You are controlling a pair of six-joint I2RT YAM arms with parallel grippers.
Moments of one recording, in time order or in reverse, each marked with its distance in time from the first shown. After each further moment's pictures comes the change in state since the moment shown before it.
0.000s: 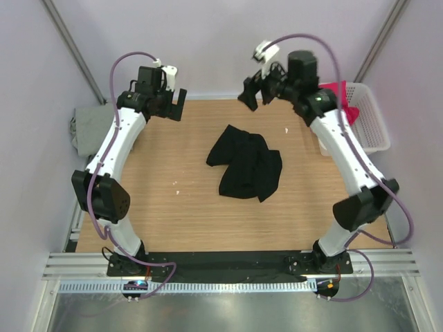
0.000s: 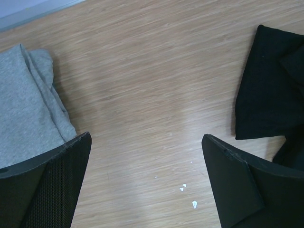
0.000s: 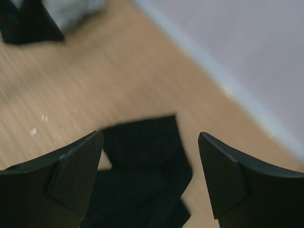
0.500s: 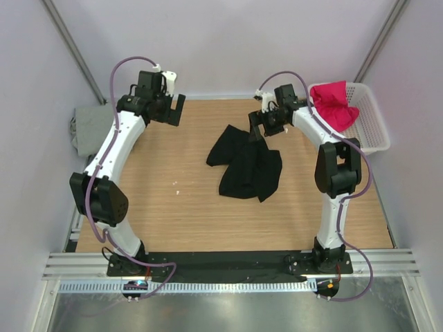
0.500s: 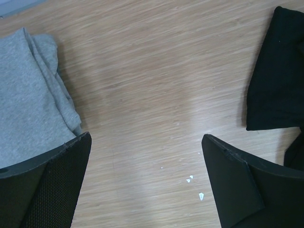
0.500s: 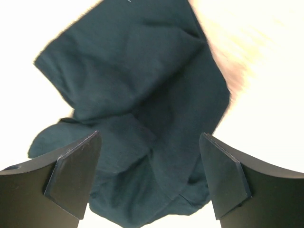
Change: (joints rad) left arm 0.000 -0.035 -0.072 0.000 -0.034 0.017; right arm -0.140 0.415 -0.206 -0.196 -0.034 0.098
